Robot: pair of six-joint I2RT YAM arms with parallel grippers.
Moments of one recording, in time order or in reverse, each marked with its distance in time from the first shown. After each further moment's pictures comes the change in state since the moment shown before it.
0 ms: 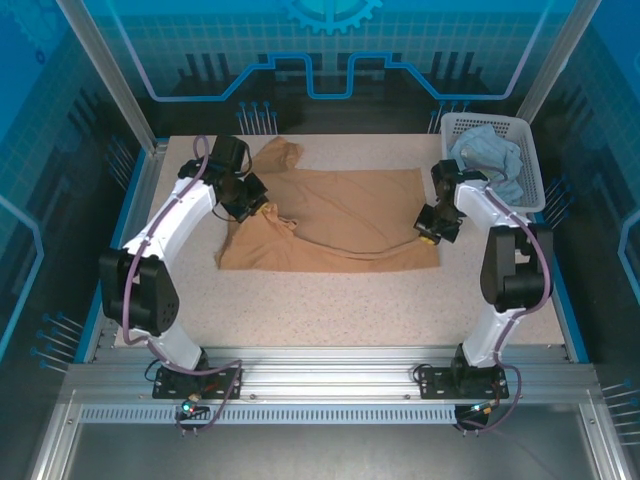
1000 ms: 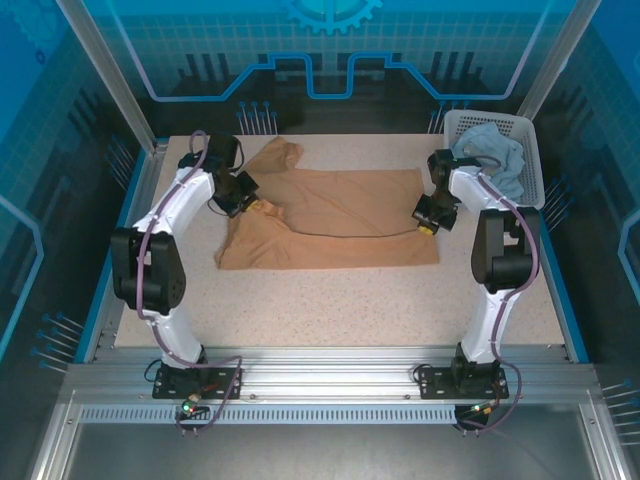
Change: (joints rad) left arm 0.084 0.152 0.075 -0.007 -0.016 0.074; right arm -0.006 0.160 0.192 -0.072 0.026 0.009
